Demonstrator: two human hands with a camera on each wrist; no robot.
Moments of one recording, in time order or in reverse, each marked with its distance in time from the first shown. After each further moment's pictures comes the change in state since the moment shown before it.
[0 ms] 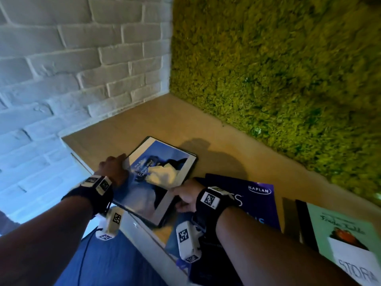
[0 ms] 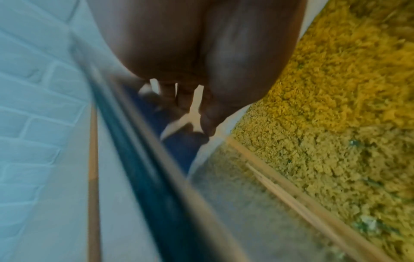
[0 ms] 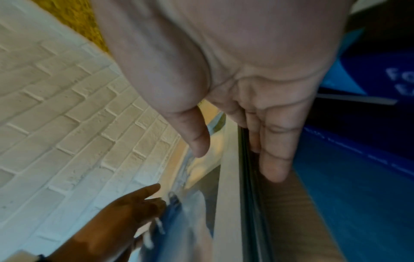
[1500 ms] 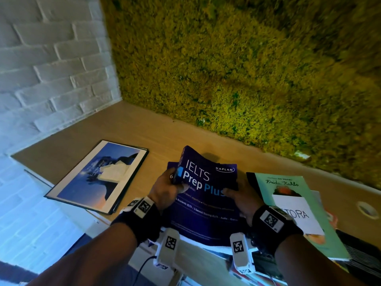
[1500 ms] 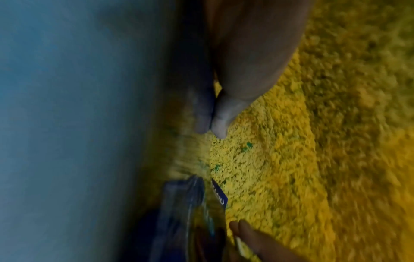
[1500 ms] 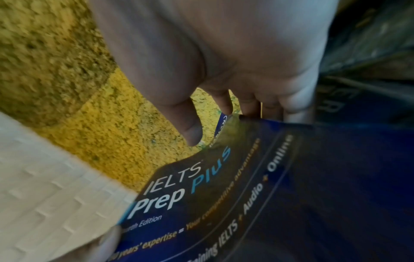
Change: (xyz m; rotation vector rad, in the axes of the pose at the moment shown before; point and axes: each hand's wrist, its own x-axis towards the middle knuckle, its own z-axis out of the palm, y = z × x) left_hand -0.201 0.233 0.102 -0.896 -0.402 0.434; right_hand -0.143 0.198 -0.216 0.310 0.488 -0.366
